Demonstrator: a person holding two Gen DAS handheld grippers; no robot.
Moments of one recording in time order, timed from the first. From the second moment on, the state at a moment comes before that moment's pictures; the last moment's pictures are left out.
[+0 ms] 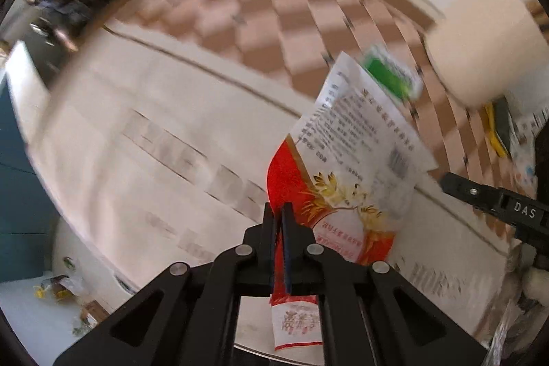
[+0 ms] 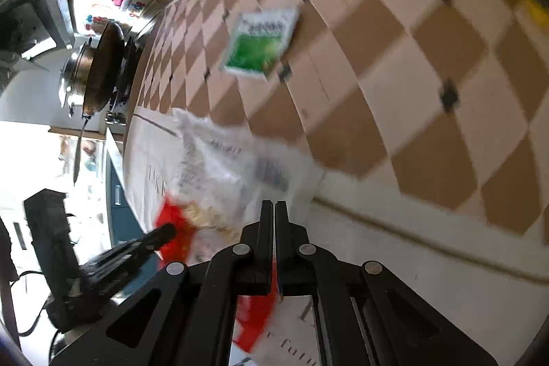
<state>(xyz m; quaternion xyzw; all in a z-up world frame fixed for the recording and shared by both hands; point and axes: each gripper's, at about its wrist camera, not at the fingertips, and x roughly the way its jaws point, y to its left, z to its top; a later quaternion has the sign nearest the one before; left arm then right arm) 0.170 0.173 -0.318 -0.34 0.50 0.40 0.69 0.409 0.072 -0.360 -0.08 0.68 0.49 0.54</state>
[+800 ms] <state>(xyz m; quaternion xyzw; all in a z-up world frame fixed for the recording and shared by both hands) 0.154 0.257 -0.296 -0.23 0.46 0.58 0.63 0.390 0.225 -0.360 -0.34 0.45 0.49 0.66</state>
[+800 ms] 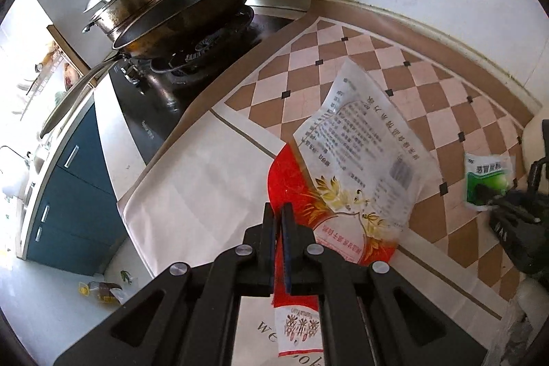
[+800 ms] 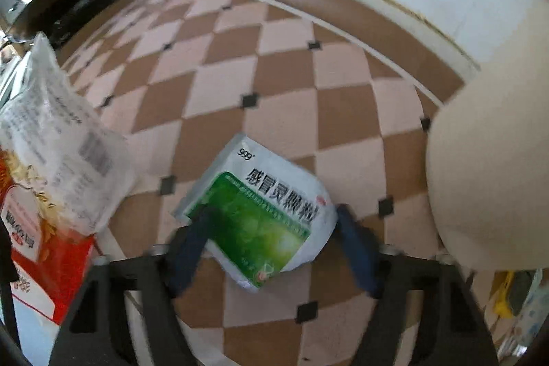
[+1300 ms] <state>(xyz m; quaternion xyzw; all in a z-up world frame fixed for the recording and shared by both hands) 0.070 0.242 -0.206 -0.25 0.38 0.62 0.64 0.351 0.208 -0.295 -0.21 0.49 0.58 0.62</state>
